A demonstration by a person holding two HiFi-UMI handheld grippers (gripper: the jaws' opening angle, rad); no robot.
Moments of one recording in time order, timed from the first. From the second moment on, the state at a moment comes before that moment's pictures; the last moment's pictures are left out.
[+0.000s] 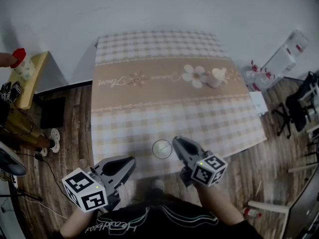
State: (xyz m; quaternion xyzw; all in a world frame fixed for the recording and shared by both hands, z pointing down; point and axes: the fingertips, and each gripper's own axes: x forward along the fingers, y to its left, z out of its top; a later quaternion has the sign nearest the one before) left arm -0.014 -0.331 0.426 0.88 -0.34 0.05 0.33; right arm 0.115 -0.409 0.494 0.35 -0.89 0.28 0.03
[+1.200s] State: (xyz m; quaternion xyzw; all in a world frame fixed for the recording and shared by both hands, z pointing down) left arm -0.034 -0.276 0.382 0.91 -0.30 0.01 0.30; right arm 0.134 -0.322 0.383 0.39 -0.90 0.22 -0.01
